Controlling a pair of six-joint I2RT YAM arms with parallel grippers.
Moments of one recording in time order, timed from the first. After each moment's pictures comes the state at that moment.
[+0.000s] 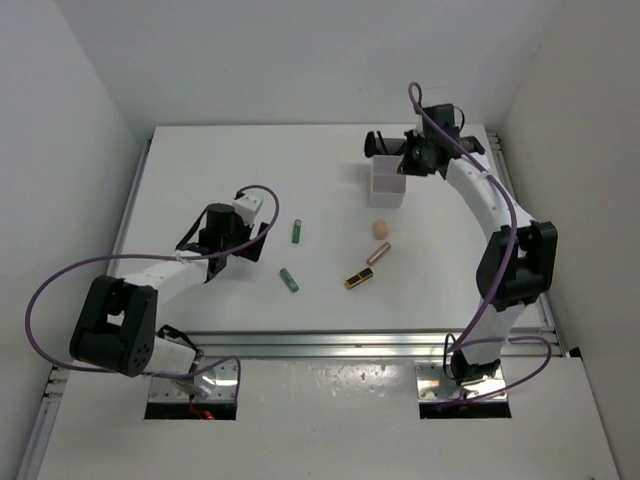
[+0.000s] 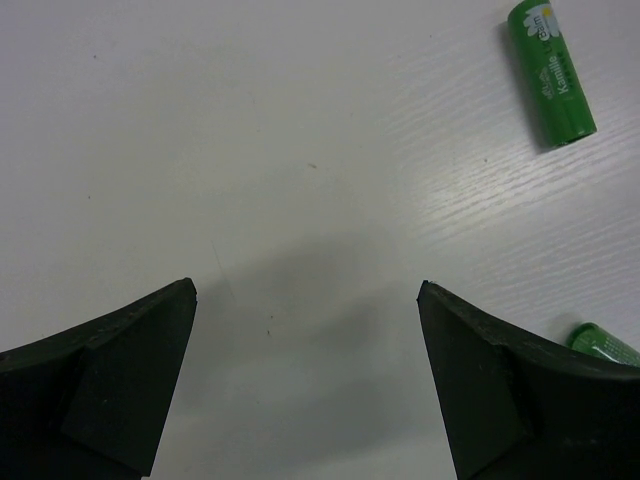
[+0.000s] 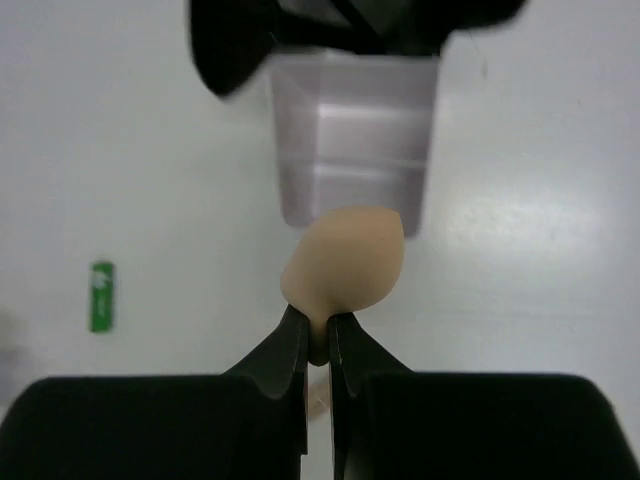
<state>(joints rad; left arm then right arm) -0.25 1.37 0.62 0.12 -0.03 0.19 0.17 1.80 1.56 -0.62 -0.04 0.23</state>
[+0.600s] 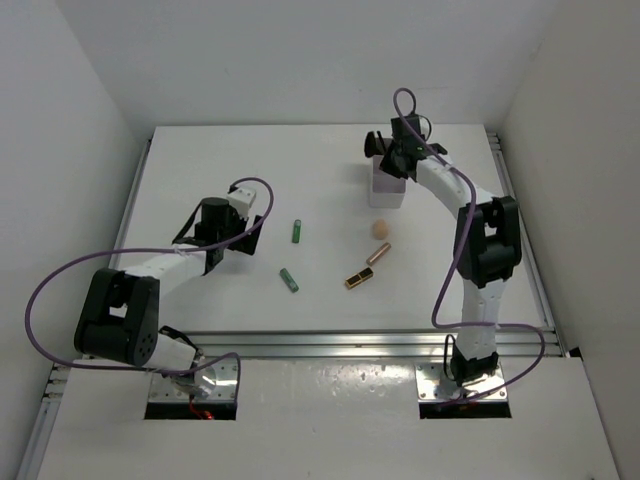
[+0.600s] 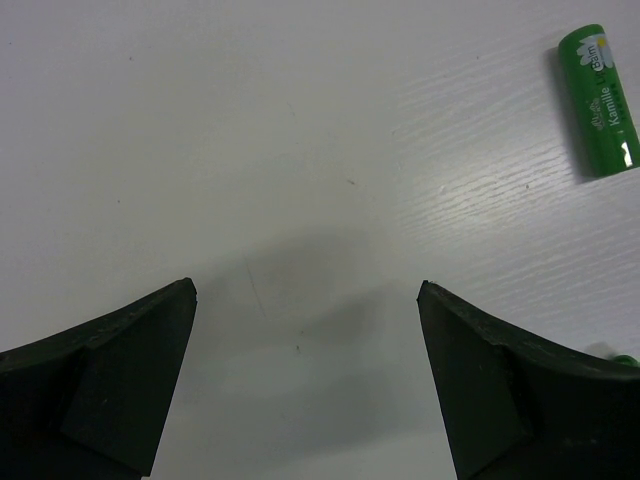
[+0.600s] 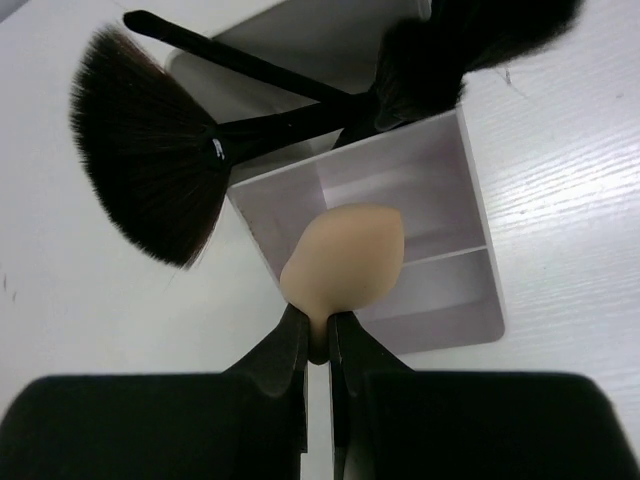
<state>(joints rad) -0.20 1.42 0.68 0.12 -0.01 0.18 0.24 2.05 1.67 -0.39 0.17 0.62</state>
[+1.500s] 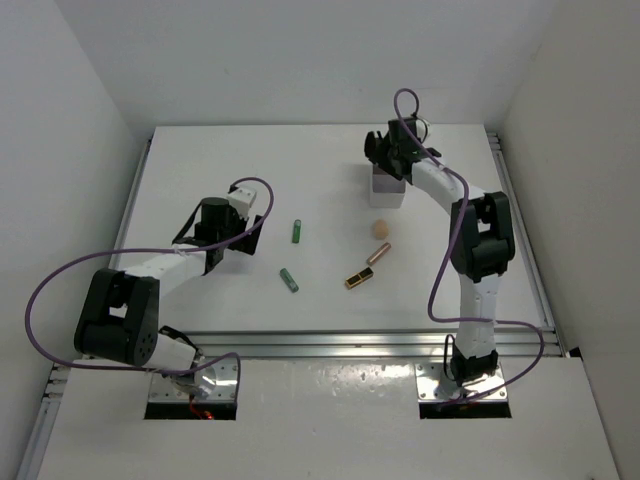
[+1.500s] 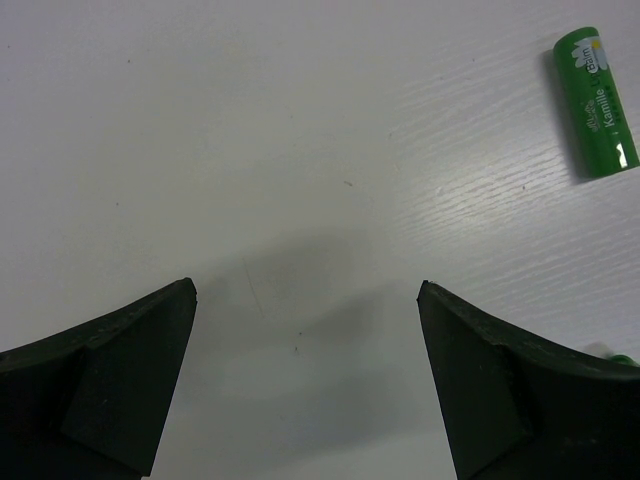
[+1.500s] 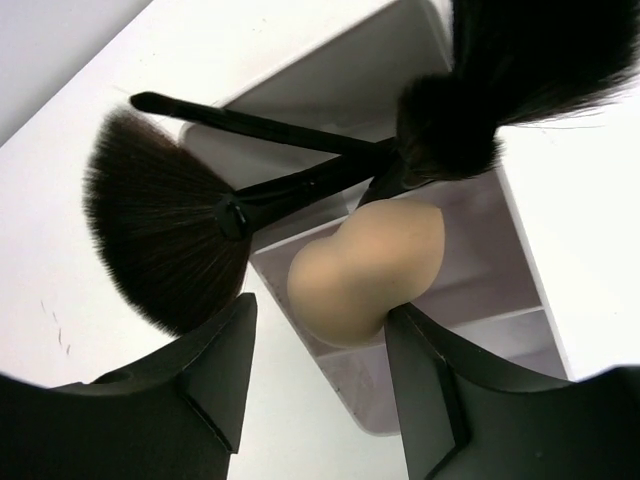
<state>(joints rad) -0.20 1.42 0.68 0.12 -0.01 0.18 0.24 2.12 1.66 -0.24 0.19 0.75</state>
